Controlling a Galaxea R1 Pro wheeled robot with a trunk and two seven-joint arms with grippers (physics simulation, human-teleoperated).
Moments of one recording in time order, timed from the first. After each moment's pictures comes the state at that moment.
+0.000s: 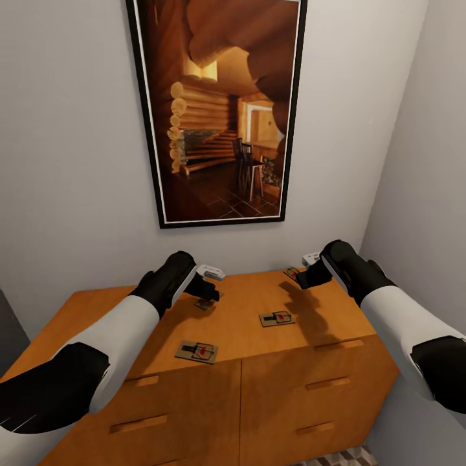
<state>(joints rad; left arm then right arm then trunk) -1.16 -0.12 -0.34 -0.56 0.00 1.04 -0.23 -1.20 -0.16 0.40 -0.61 0.02 1.04 0.47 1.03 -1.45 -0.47</state>
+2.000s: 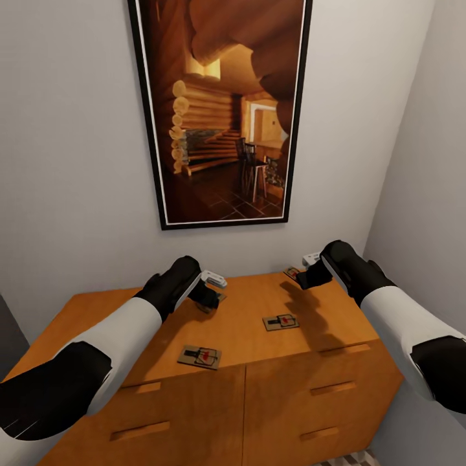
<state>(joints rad) -1.16 -0.13 -0.46 -0.53 0.00 1.04 -0.24 -1.20 -0.16 0.40 -0.60 0.02 1.04 0.47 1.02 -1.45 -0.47</state>
